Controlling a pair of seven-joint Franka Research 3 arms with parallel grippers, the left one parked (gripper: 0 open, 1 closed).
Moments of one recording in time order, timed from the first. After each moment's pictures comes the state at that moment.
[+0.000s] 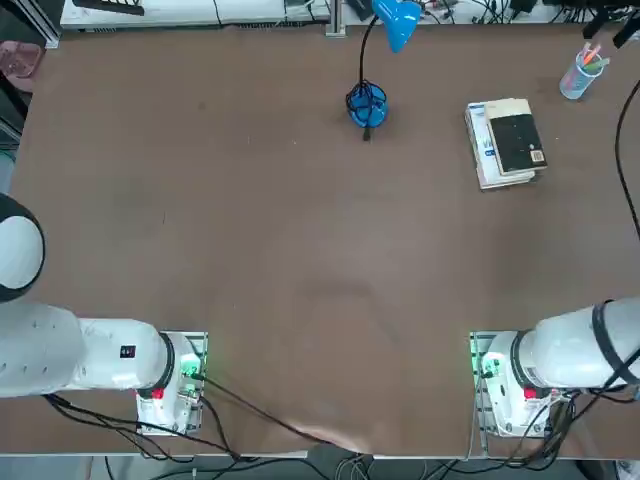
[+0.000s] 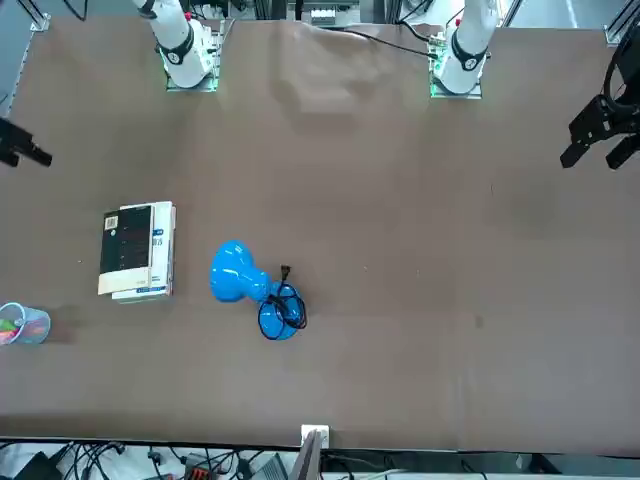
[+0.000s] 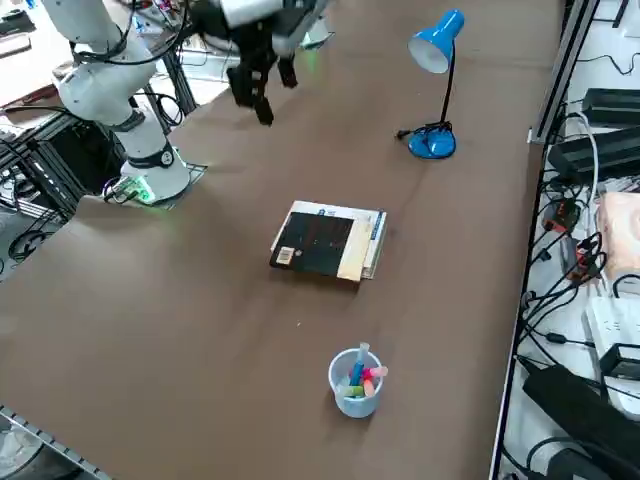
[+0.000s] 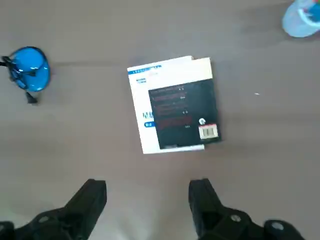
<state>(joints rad) -0.01 0.12 -0.37 -1.58 0.27 1.55 -0.32</state>
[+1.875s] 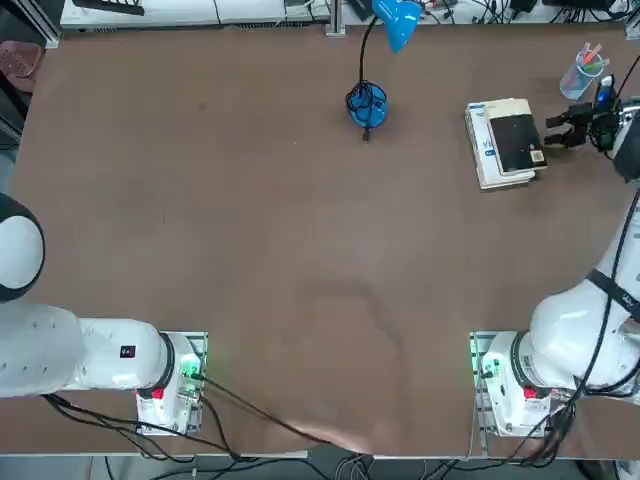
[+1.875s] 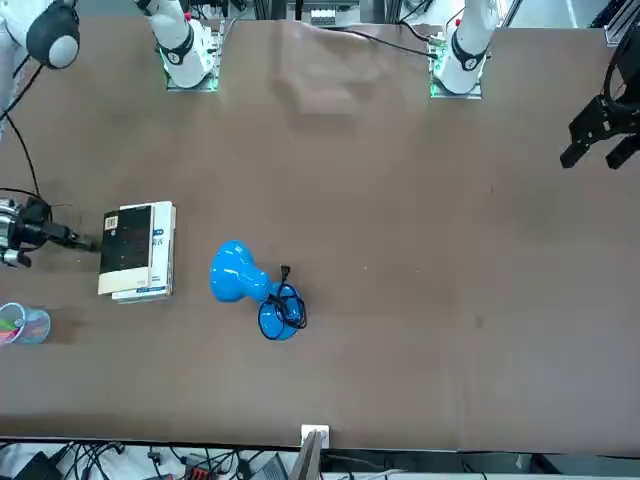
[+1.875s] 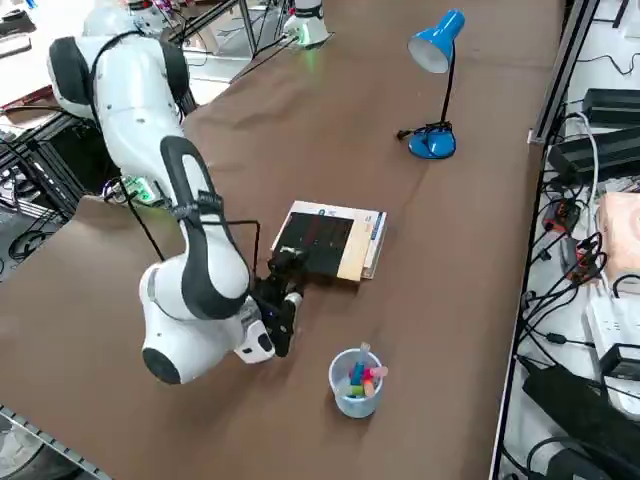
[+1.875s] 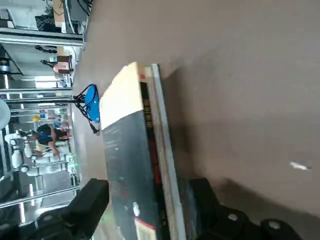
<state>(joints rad) -0.41 0.99 -0.42 -1.36 1.11 1.37 -0.96</state>
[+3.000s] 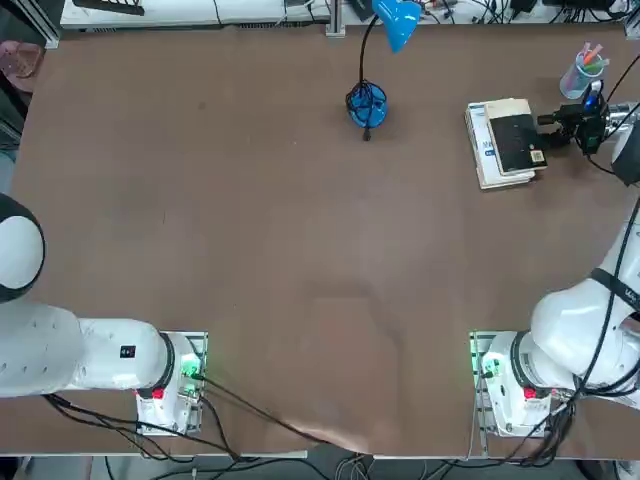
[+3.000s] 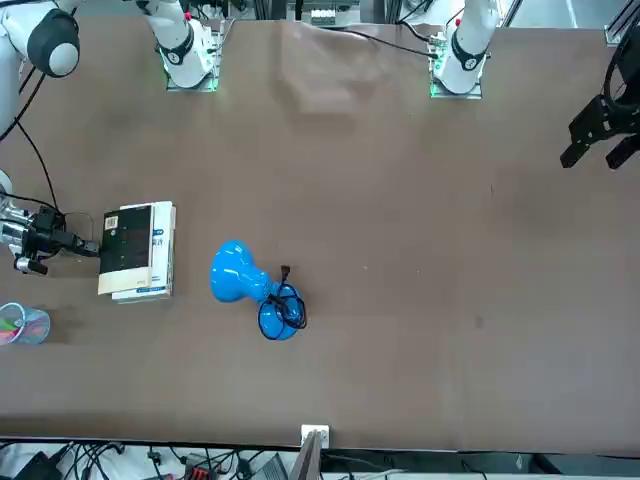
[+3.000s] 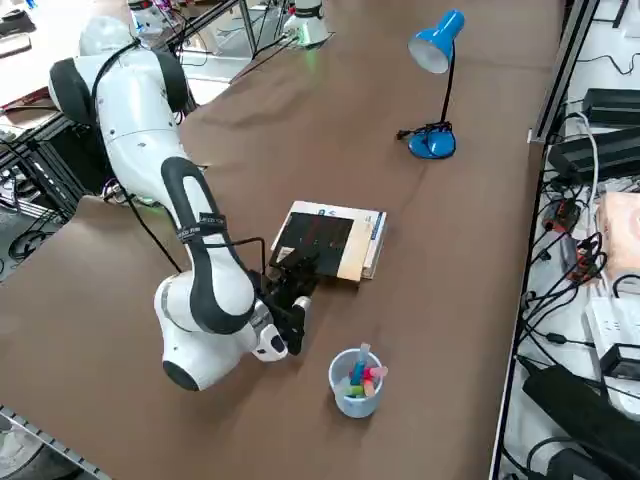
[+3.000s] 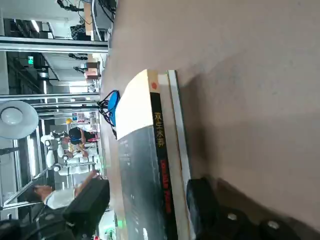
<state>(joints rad) -0.48 1.03 -0.30 -1.34 1.15 1.35 -0.95</state>
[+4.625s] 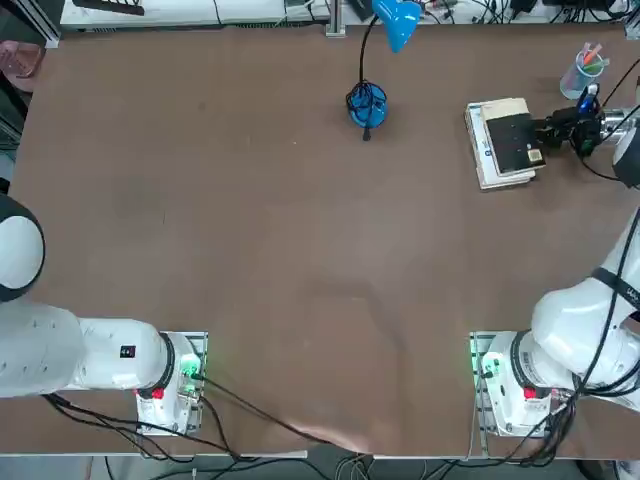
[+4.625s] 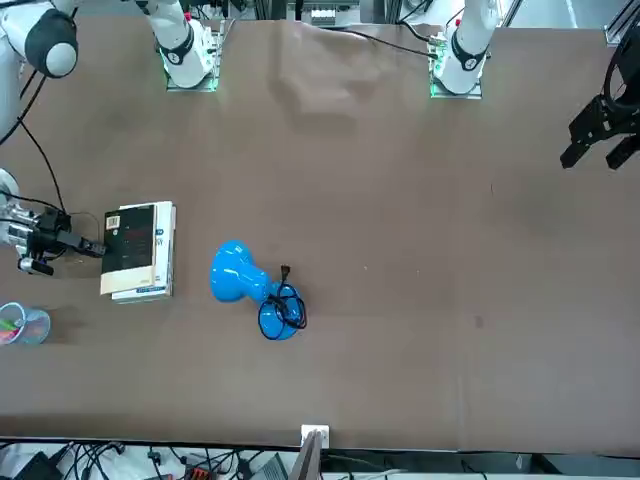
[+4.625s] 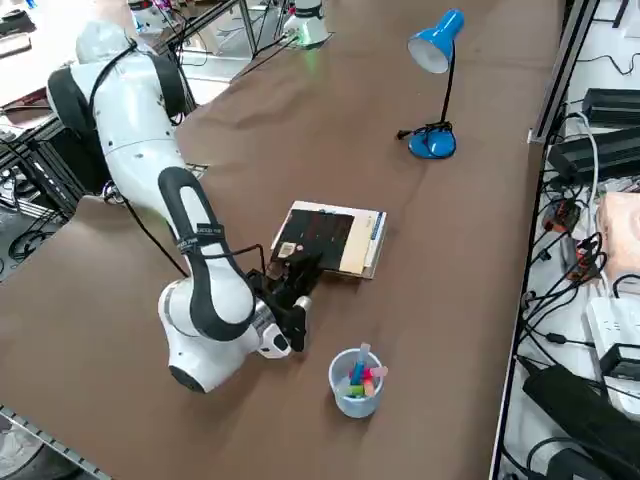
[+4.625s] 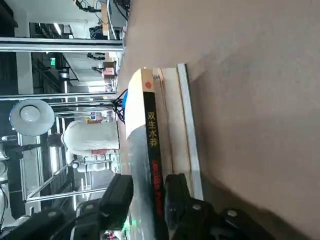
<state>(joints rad) -0.52 1.06 -0.24 -1.34 1.16 1.33 -0.95</state>
